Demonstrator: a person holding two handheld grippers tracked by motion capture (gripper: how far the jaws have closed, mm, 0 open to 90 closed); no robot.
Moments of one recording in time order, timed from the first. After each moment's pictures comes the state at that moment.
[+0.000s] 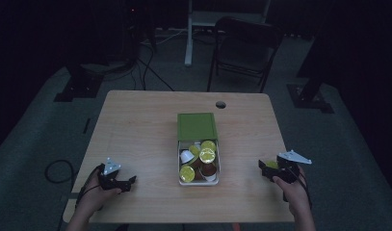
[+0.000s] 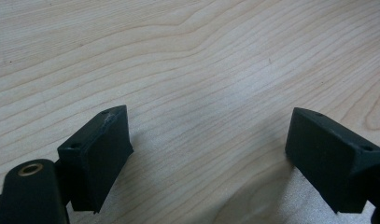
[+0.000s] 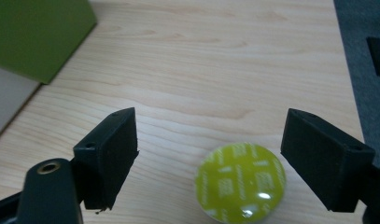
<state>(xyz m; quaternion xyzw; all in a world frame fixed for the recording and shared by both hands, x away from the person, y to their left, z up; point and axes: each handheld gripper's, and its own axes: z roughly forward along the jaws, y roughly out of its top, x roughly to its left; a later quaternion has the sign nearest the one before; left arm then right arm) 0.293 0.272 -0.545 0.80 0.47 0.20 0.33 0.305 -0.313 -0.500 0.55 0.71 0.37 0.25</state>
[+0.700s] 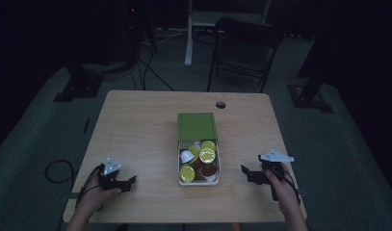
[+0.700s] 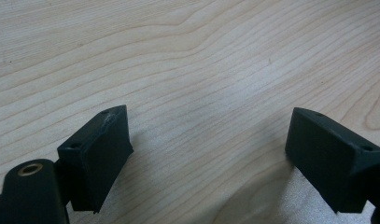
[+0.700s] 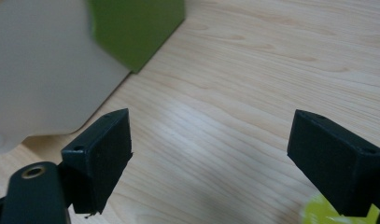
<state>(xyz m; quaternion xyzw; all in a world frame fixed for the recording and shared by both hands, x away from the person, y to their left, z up) 0.293 0.272 -0.545 0.80 0.47 0.20 0.33 0.306 -0.266 -0.498 0.45 0.77 0.40 0.20</state>
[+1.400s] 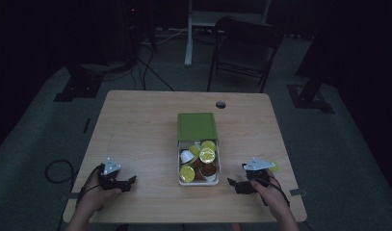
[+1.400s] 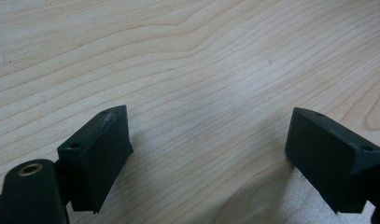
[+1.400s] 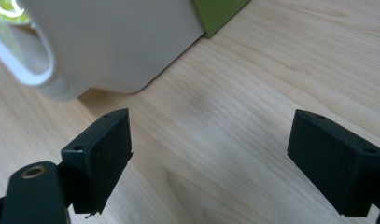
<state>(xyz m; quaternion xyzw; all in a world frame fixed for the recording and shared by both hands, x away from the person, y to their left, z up) 0.293 0.272 -0.545 0.80 0.47 0.20 0.33 0.298 -0.233 -0.524 0.37 0.83 0.38 0.15</state>
